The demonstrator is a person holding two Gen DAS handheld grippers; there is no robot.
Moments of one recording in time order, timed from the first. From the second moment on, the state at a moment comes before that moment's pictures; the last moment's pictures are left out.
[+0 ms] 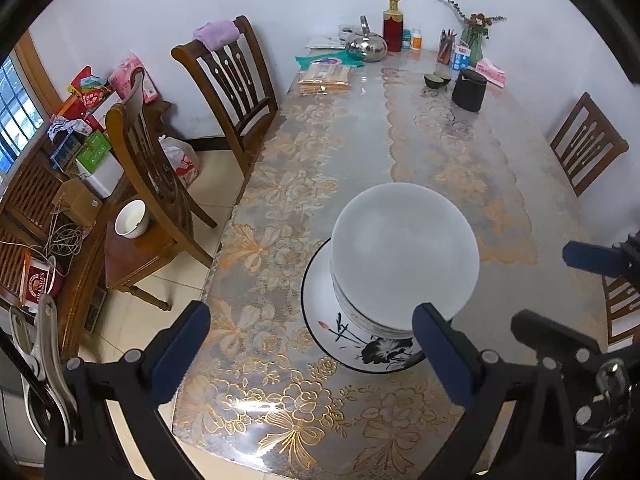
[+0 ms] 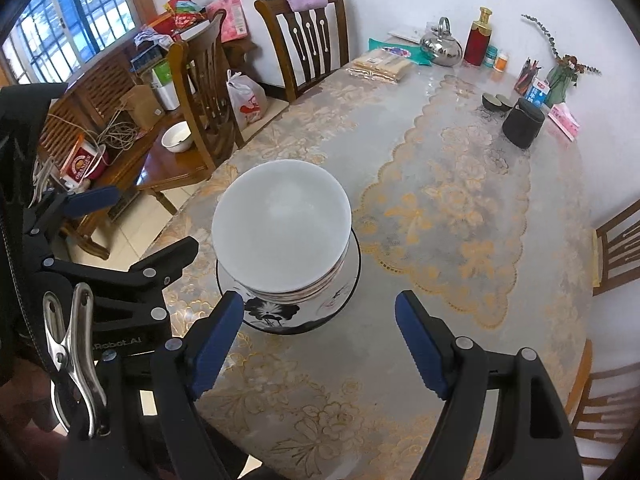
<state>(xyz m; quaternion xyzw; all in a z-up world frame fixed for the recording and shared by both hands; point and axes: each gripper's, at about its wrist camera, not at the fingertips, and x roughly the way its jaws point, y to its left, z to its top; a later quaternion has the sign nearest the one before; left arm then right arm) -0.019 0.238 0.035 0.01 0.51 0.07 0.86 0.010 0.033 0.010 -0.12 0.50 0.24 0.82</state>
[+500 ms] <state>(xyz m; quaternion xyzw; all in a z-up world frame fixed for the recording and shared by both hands) -0.021 0.232 0.035 0.02 0.51 0.07 0.86 0.012 0.033 0.007 -0.12 0.50 0.25 0.82</state>
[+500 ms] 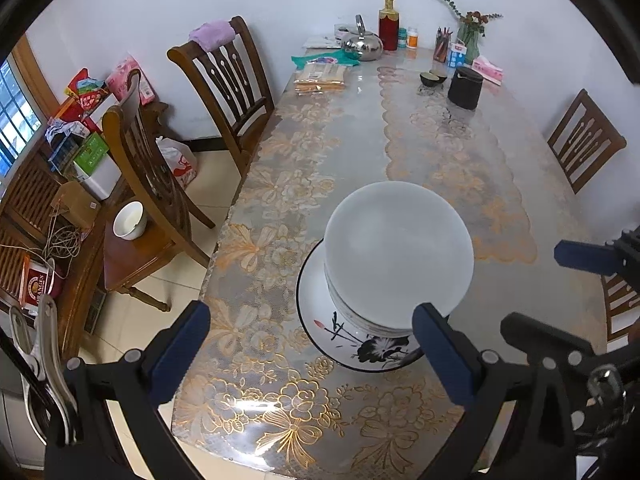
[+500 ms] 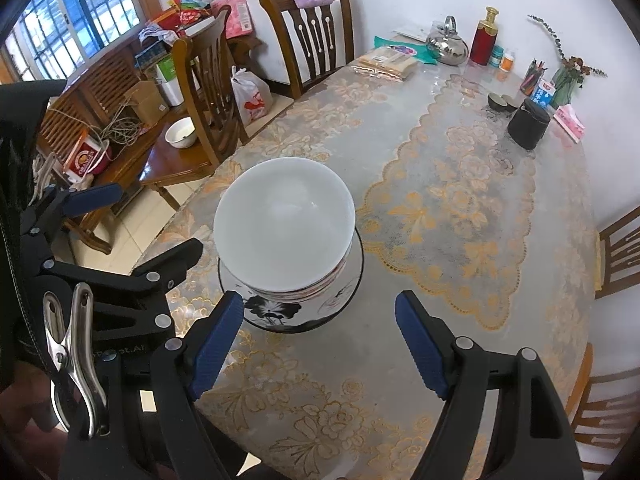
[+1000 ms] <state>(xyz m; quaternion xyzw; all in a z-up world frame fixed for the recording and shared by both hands) -0.022 0.233 0.031 0.02 0.52 0.08 0.85 0.009 0.033 0.007 -0.11 0.51 0.26 0.81</state>
